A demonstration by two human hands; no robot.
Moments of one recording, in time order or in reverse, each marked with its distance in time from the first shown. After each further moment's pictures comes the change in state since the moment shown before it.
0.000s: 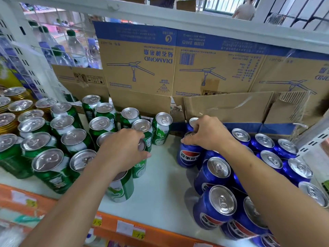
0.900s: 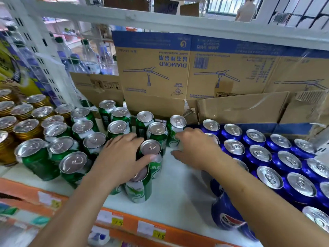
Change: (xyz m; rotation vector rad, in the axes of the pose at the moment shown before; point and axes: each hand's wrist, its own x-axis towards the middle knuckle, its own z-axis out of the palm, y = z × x) left_hand -0.030 -0.042 -0.004 0.006 -0.005 0.009; right_hand -0.029 -0.067 0.036 -0.280 -0.044 -0.273
